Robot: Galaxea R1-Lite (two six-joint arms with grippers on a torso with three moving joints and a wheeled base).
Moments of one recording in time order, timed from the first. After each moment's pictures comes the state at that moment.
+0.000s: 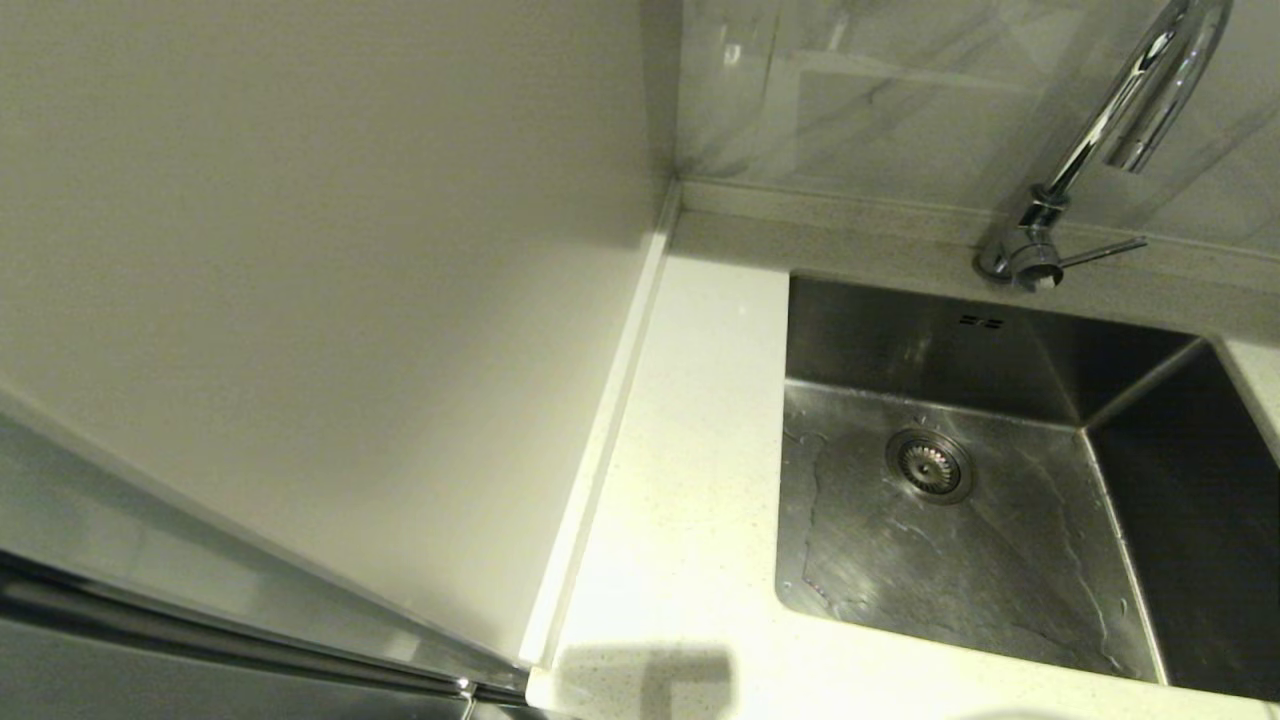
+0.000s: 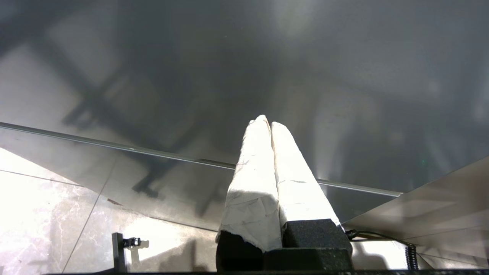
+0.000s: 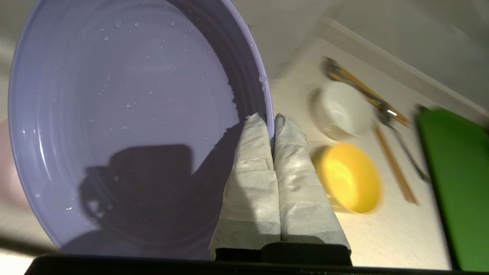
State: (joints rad) left arm 0.00 0.00 0.00 -0.01 0.00 0.00; right arm -1.53 0.99 -0.63 -0.01 -0.08 0.07
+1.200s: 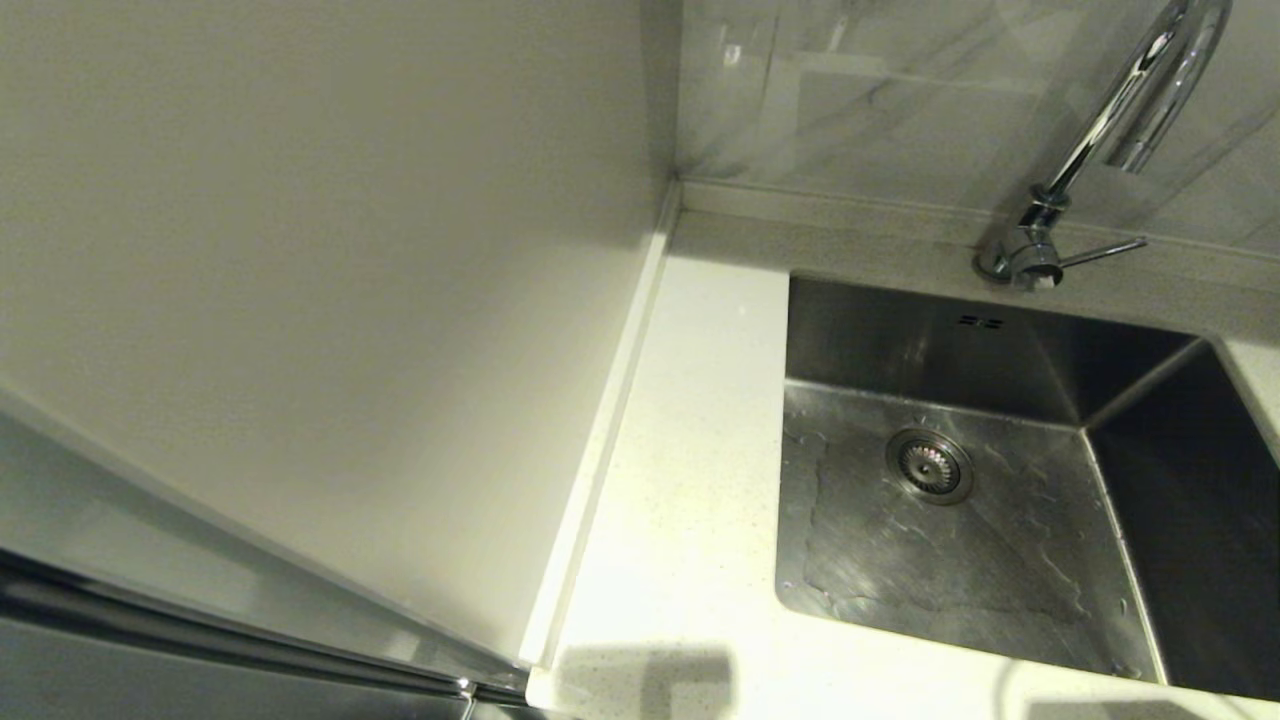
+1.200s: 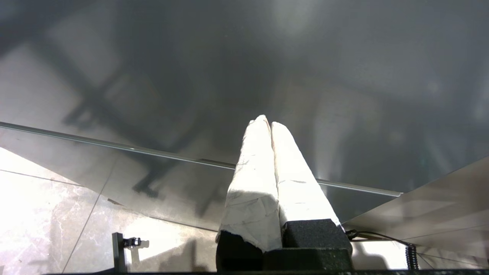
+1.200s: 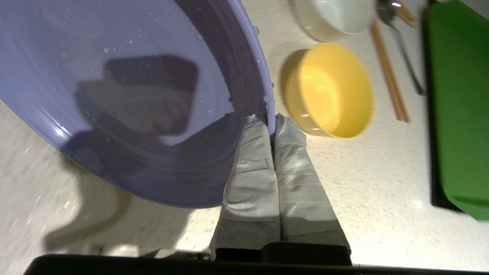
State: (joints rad) left arm 0.00 0.00 0.00 -0.01 0.00 0.00; right arm -1.84 1.18 -0.45 -0.05 0.10 -0.13
